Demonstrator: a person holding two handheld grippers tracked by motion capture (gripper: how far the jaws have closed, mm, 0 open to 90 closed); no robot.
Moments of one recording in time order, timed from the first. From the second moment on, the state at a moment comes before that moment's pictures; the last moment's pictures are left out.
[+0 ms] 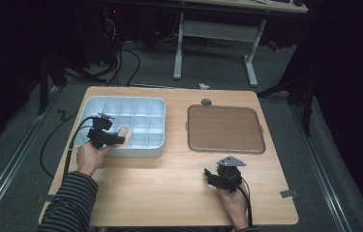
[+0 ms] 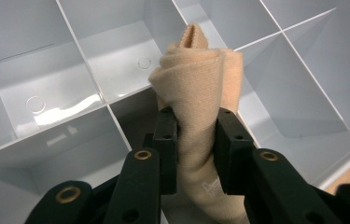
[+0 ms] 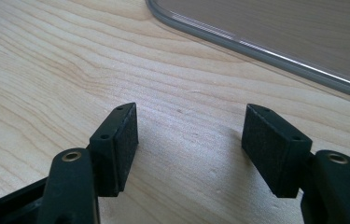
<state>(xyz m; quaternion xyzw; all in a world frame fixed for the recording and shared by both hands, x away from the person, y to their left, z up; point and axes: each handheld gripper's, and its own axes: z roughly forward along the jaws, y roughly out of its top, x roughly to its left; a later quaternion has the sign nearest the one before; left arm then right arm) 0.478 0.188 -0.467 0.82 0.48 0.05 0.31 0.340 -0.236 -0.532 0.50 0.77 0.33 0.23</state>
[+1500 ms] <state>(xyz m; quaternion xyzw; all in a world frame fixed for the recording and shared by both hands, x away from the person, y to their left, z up) 0.488 0.185 -0.474 0.81 0.51 0.07 0.29 0.340 -0.235 -0.532 0.50 0.77 0.33 0.23</state>
